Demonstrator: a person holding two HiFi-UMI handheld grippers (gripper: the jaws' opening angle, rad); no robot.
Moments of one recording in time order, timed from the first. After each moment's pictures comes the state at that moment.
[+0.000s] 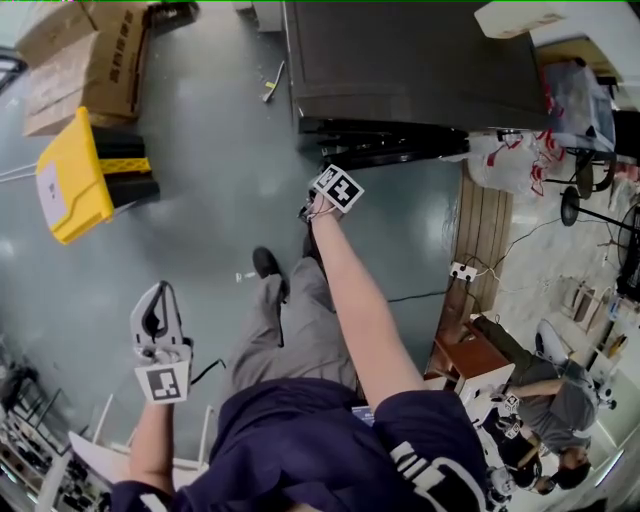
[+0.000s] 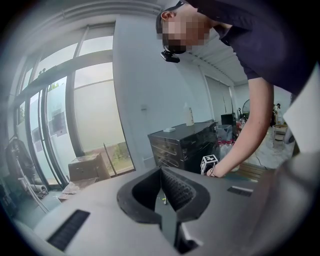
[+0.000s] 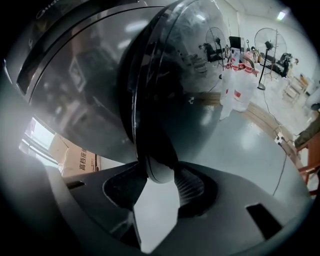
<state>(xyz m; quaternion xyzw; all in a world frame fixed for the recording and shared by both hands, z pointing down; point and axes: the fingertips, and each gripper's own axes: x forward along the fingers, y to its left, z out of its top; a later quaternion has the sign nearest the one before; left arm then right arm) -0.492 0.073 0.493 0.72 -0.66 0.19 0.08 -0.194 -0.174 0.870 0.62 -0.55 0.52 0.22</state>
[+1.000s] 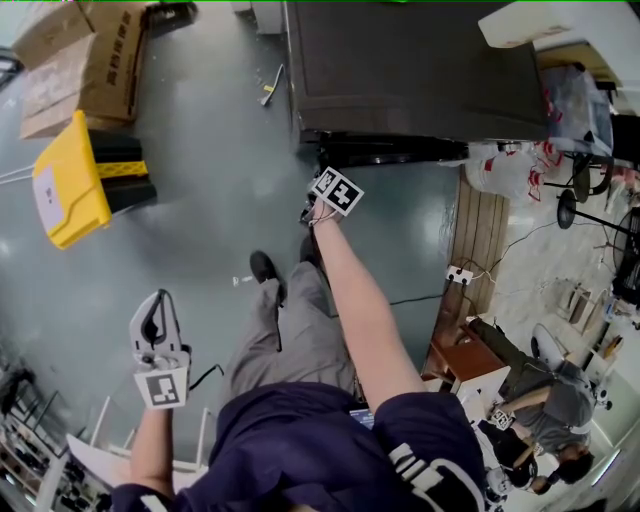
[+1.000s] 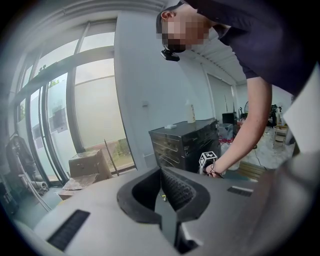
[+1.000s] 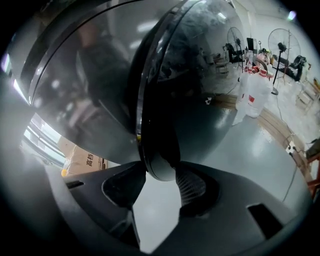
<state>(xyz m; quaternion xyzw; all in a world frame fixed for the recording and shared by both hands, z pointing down) -0.503 0.070 0.504 0.72 -0.66 0.20 0.10 -0.212 -0.201 0.865 0.59 -0.59 0.50 0.22</state>
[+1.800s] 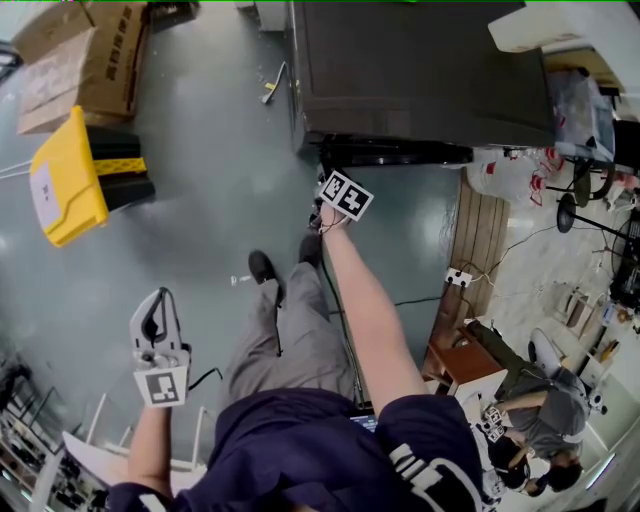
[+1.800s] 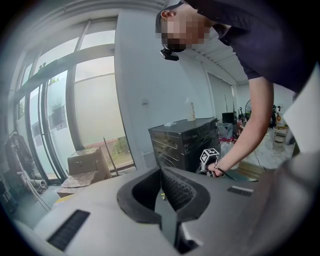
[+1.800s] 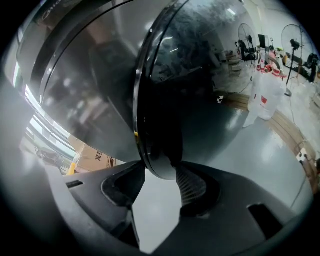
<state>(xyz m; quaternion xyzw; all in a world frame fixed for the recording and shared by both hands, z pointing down) -0.505 0.065 0.523 0.71 -0.66 0.20 0.11 -0.217 -0.206 0.866 0.55 -0.64 0.50 0.21</state>
